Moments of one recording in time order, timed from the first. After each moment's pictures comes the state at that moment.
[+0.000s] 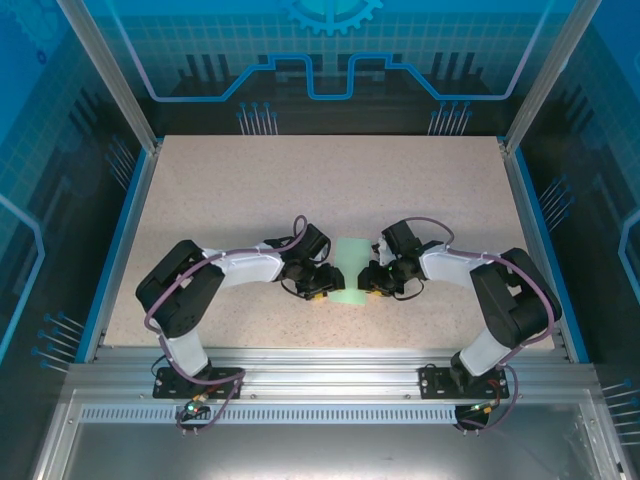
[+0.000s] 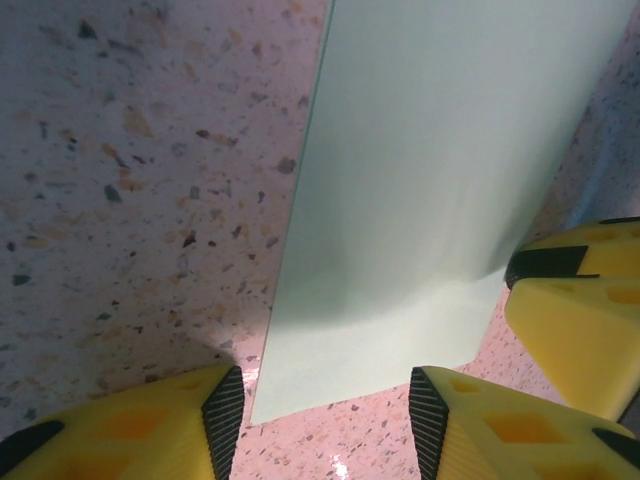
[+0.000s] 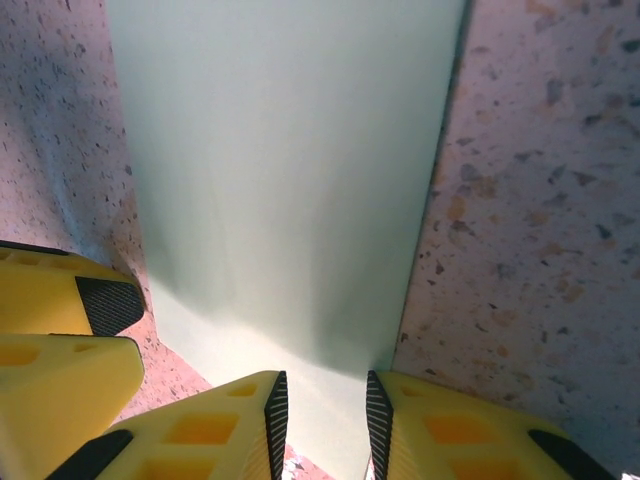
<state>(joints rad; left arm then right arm) -0.70 1.77 0.96 -0.33 0.39 -0.96 0.45 1.61 0.74 -0.35 -0.50 0.61</state>
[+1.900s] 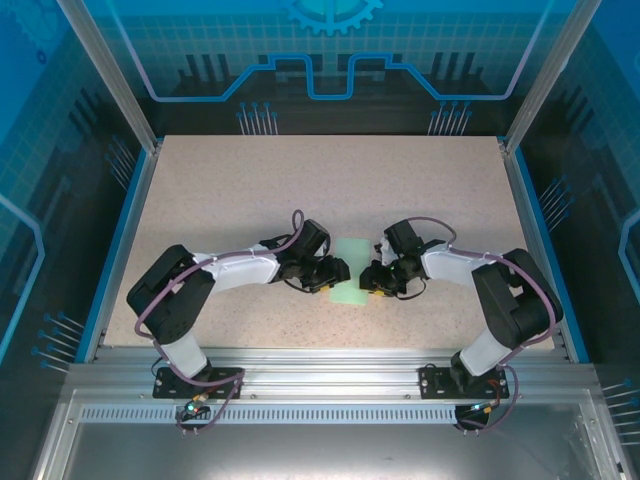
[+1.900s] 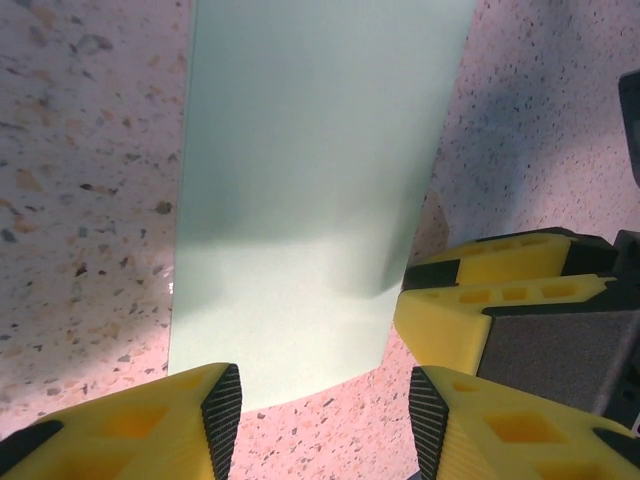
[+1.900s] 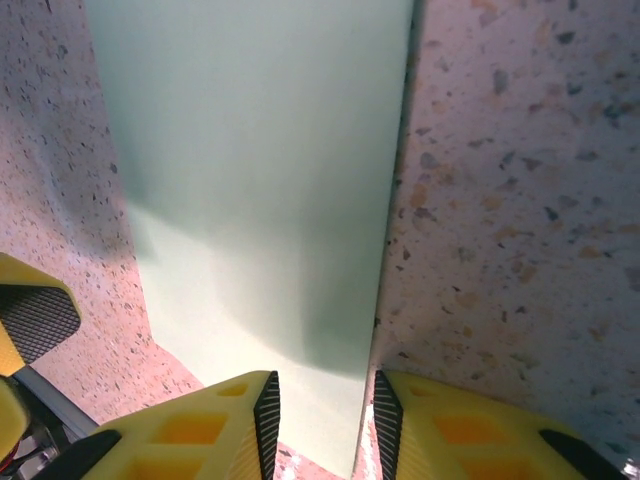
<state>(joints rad) -0.71 1.71 0.94 -0.22 0.37 -1.01 0.44 1.60 0.74 -0.39 -0.50 0.61</state>
